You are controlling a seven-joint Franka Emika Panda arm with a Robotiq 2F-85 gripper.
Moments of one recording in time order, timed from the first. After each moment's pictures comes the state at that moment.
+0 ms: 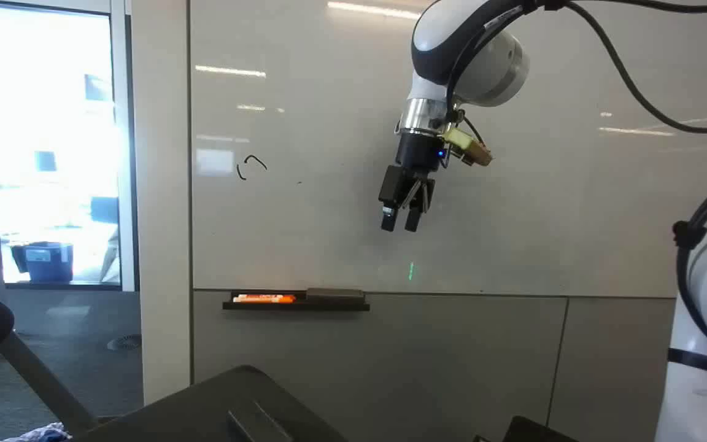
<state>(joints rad) -0.02 -0.53 -0.25 -2.50 -0.01 2.10 -0.33</state>
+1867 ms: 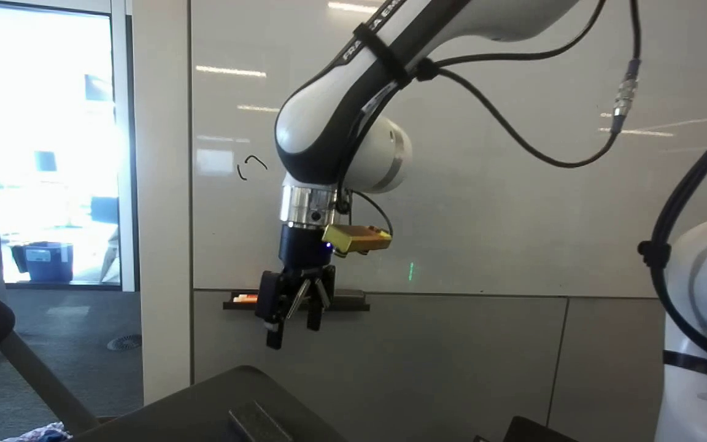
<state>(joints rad) 0.15 -0.10 0.04 -2.50 0.15 2.41 -0.16</state>
